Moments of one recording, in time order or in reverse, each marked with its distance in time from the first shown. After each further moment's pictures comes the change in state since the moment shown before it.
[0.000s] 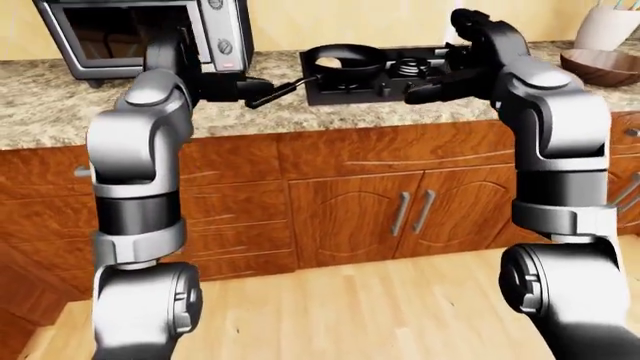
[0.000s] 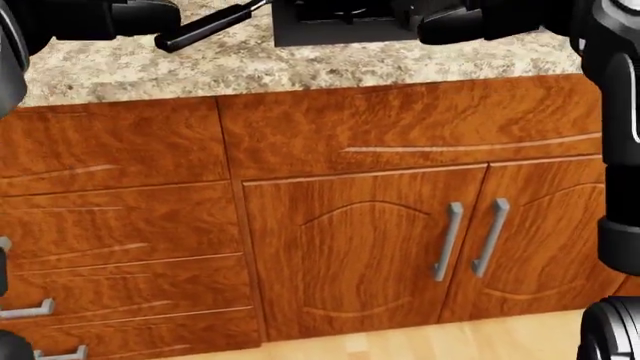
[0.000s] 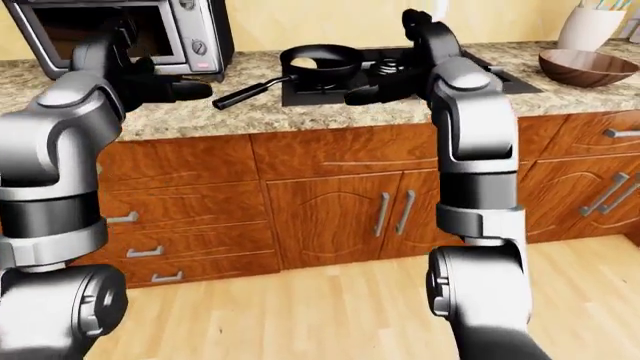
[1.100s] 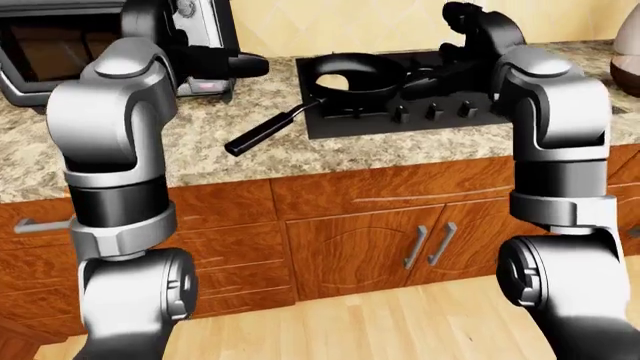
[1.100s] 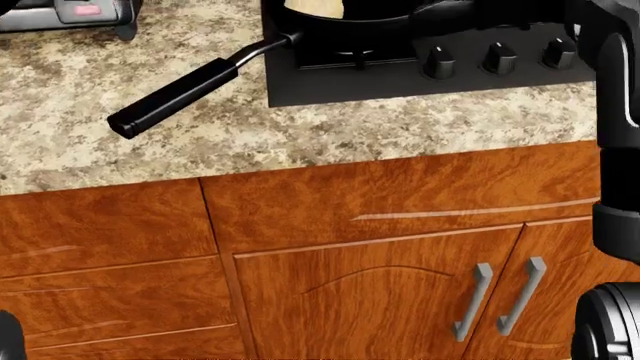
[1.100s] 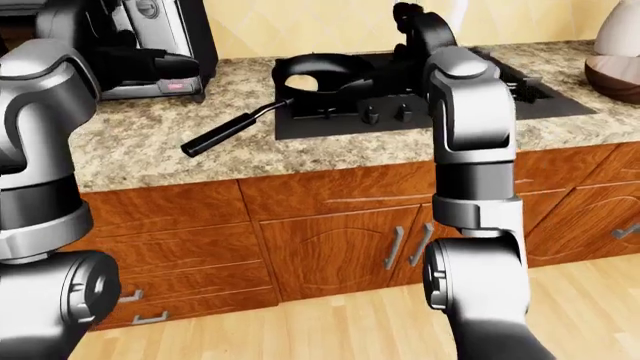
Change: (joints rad) left arm -0.084 0.028 0.003 -0.071 0.039 0.118 -0.029; right arm -0.052 0.010 0.012 0.025 -0.038 0.023 0.053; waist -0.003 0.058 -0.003
